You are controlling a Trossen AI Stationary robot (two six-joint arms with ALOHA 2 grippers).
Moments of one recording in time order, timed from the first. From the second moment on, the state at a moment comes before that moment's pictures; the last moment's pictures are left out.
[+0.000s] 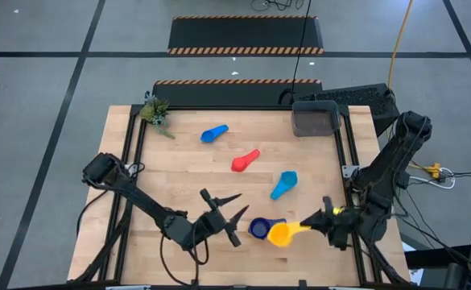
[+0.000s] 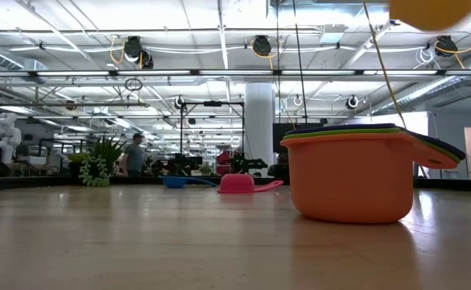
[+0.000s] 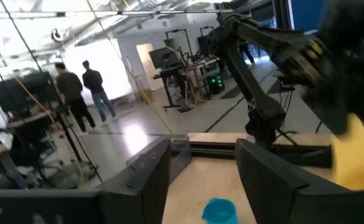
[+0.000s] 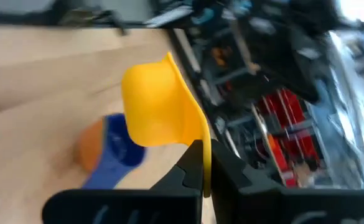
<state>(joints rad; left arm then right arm) -0.60 1.86 1.17 0.97 -1.15 0.48 1.03 1.00 0.50 0.10 0.87 -0.72</state>
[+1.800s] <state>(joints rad) -0.55 1.86 1.17 0.81 -1.09 0.30 0.69 1.53 0.14 1.35 0.49 -1.27</state>
